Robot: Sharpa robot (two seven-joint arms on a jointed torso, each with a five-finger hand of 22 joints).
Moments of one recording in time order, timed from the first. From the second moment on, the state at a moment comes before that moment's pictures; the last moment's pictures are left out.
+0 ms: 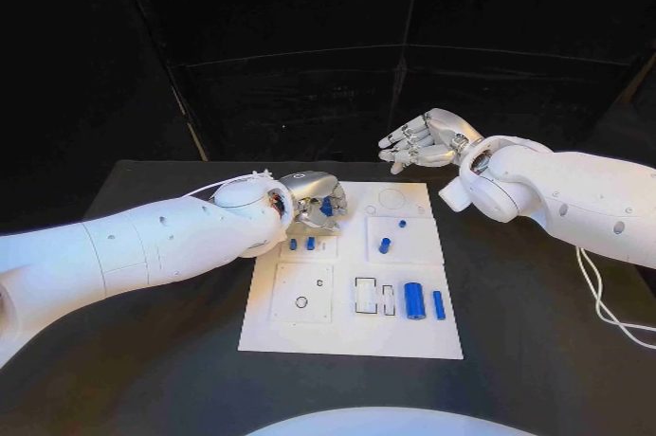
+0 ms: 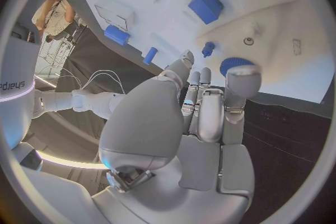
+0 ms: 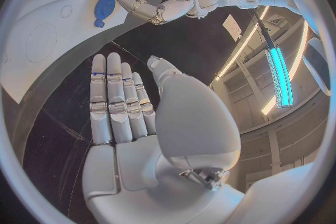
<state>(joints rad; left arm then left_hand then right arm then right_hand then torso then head) 1.28 -0.53 -0.17 1.25 -1.37 -0.23 0.01 1.43 -0.05 0.17 -0.03 0.05 0.90 0.14 0.25 0.17 0.95 0.08 0.37 0.18 1.47 0.00 1.33 1.21 0.14 1.42 0.09 0.96 0.94 1.30 -0.73 -0.03 1.29 -0.69 -0.24 0.17 1.39 -0.12 0.19 0.16 0.33 0.98 0.20 0.07 0.07 1.22 0.12 0.10 0.10 1.34 0.06 0.07 0.31 0.18 1.11 0.17 0.29 0.12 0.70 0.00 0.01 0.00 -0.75</state>
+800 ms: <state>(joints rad) 1.28 -0.48 -0.17 1.20 -1.44 -0.12 -0.06 1.43 -0.06 0.24 -0.03 0.05 0.96 0.14 0.22 0.14 1.01 0.08 0.33 0.13 1.47 -0.01 1.32 1.17 0.14 1.43 0.08 0.97 0.95 1.30 -0.73 -0.03 1.29 -0.69 -0.24 0.17 1.39 -0.12 0.19 0.16 0.33 0.98 0.20 0.07 0.07 1.22 0.12 0.10 0.10 1.34 0.06 0.07 0.31 0.18 1.11 0.17 0.29 0.12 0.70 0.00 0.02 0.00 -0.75</state>
